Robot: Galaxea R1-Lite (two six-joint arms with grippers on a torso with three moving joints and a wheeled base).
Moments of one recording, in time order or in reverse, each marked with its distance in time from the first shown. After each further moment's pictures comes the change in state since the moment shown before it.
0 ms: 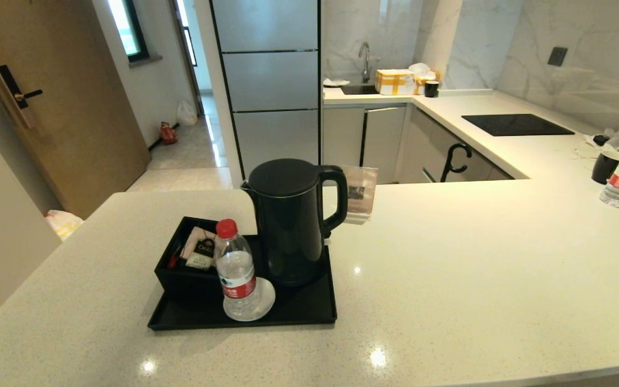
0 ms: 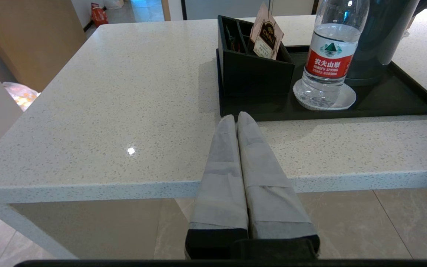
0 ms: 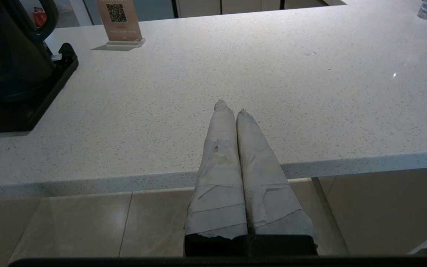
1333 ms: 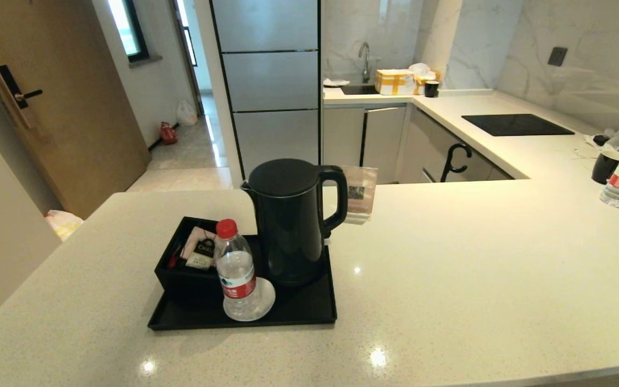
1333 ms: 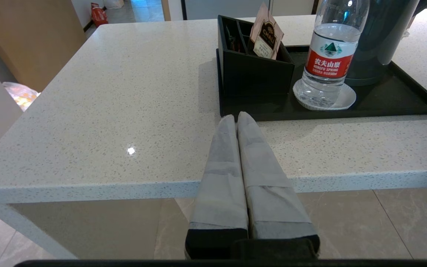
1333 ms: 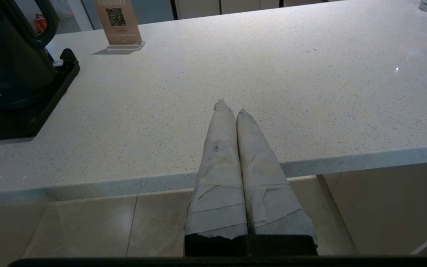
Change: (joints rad) left arm 0.000 0.000 0.000 0.000 0.000 0.000; right arm 0.000 0.000 0.000 0.000 -0.009 0.032
